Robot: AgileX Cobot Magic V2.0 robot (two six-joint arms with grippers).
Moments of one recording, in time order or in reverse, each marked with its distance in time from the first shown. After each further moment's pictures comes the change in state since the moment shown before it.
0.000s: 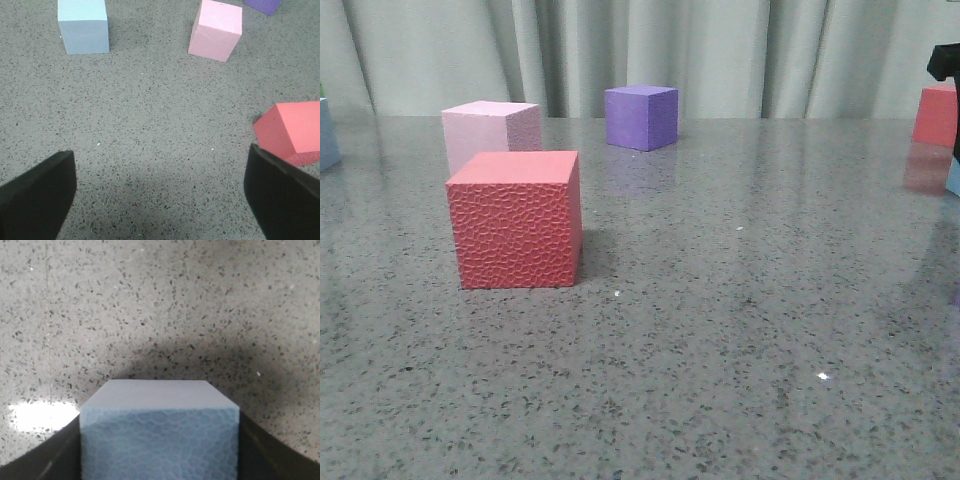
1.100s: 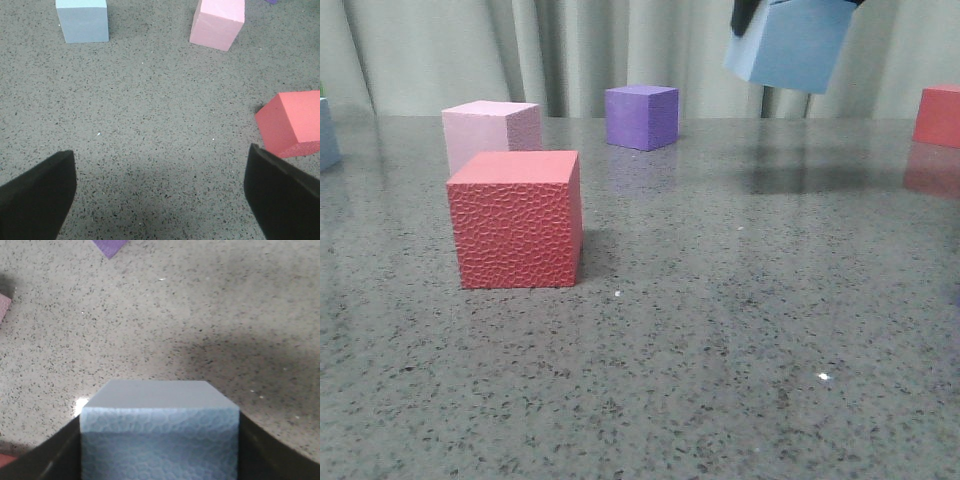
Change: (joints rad) left arm 0.000 0.000 0.000 0.000 0.032 0.000; right arm 0.411 0.123 -0.493 0.065 0.256 0.240
